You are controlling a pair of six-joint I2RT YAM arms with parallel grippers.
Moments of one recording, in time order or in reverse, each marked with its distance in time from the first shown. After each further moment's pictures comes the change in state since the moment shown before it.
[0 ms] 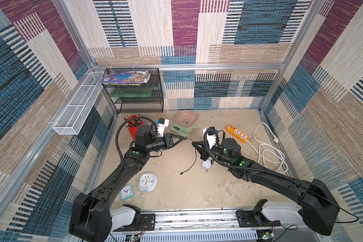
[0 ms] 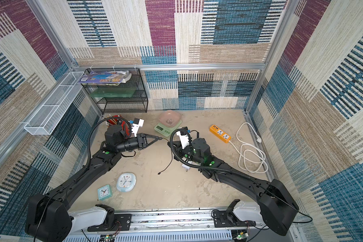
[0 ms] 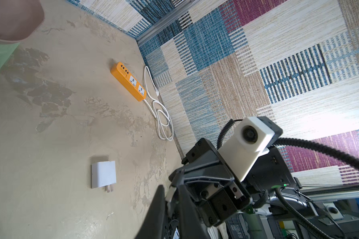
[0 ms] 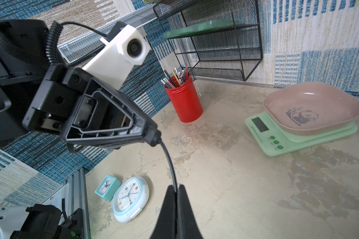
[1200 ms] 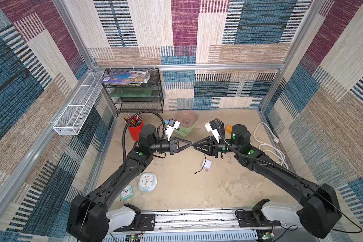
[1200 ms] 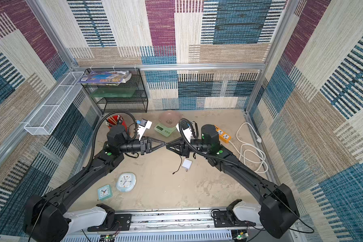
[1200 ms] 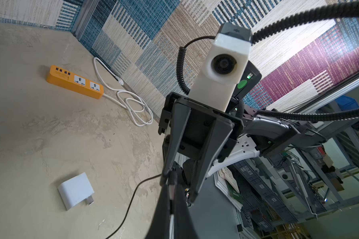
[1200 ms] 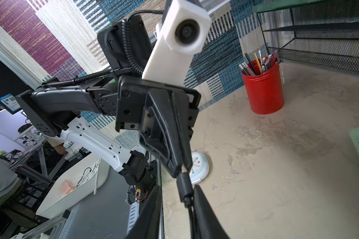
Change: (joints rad) left arm -0.111 -0.021 0.039 0.029 0.157 0.244; right arm -0.191 -0.012 0.170 -0.185 -0.689 0.005
